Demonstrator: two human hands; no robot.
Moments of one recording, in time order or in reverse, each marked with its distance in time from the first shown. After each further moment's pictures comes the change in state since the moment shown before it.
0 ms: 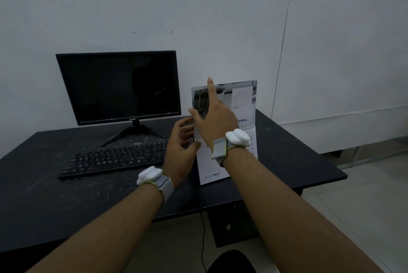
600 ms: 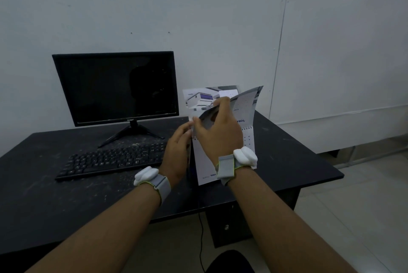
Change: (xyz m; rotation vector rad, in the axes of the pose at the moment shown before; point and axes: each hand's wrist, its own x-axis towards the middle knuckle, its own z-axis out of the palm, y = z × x) left_hand 0.006 0.005 0.006 -0.173 0.002 -0.169; right_hand -0.036 0.003 -0.012 0.231 0.196 0.033
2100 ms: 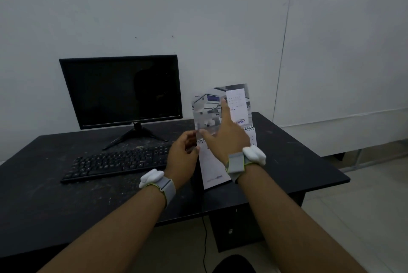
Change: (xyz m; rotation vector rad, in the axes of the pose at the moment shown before) left_hand 0.006 -0.015 -0.009 0.326 0.017 0.062; right_hand 0.012 0.021 -0.001 -0.184 -0.365 0.149
